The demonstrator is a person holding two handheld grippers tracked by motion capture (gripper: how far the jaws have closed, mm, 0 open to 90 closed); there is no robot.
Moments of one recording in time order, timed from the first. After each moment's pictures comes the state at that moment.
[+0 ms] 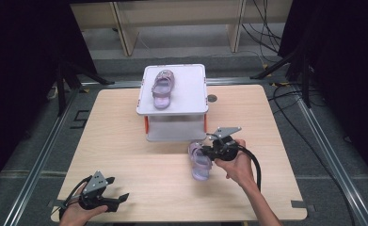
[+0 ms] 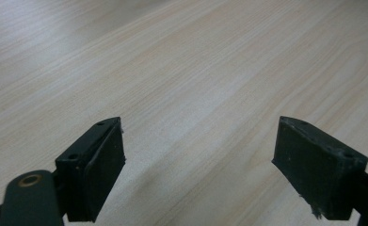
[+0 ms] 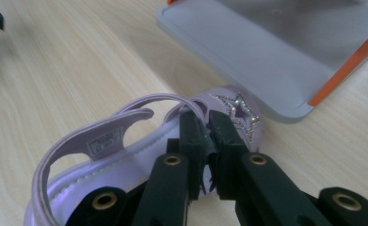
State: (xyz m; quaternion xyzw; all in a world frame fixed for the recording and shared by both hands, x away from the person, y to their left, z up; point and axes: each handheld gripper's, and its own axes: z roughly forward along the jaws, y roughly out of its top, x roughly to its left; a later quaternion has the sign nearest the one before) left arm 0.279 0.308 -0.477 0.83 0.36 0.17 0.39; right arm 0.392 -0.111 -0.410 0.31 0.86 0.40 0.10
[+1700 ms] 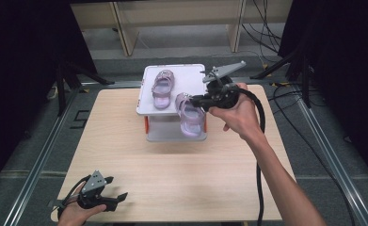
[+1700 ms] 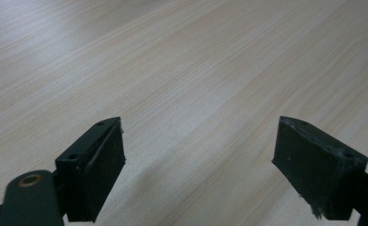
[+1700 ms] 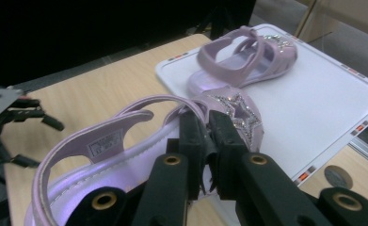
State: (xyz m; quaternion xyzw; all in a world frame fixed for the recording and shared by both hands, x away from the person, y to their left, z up) left arm 0.281 0.313 -0.476 0.84 0.36 0.17 0.38; right arm 0.428 -0.086 -0.235 0.25 0.85 0.44 0.14
